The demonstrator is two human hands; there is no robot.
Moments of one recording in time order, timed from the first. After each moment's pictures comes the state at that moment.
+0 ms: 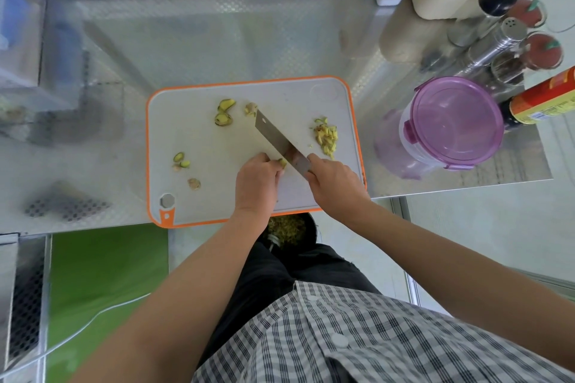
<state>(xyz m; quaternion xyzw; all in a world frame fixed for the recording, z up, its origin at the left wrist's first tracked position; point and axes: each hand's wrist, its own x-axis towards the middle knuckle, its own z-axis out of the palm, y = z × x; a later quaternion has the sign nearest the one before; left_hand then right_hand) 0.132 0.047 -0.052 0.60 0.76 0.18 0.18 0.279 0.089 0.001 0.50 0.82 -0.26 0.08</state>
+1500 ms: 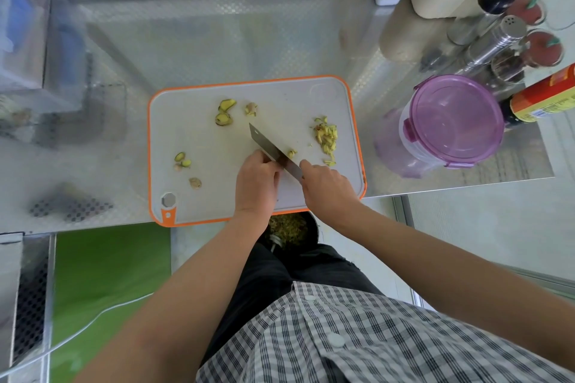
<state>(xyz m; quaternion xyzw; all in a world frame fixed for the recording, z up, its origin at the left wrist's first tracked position) 0.134 0.042 -0.052 0.59 0.76 0.20 0.17 0.268 0.077 -0.006 0.50 0.82 -0.23 0.14</state>
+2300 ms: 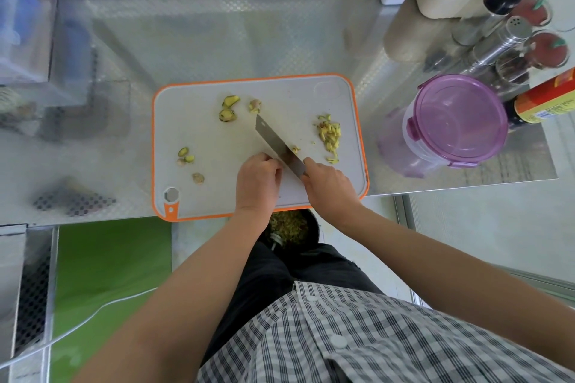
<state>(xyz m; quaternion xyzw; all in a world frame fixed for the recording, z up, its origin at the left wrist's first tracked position) 0.130 0.040 -0.055 0.59 0.77 0.19 0.16 0.269 0.073 -0.008 0.51 0.81 -0.27 0.09</state>
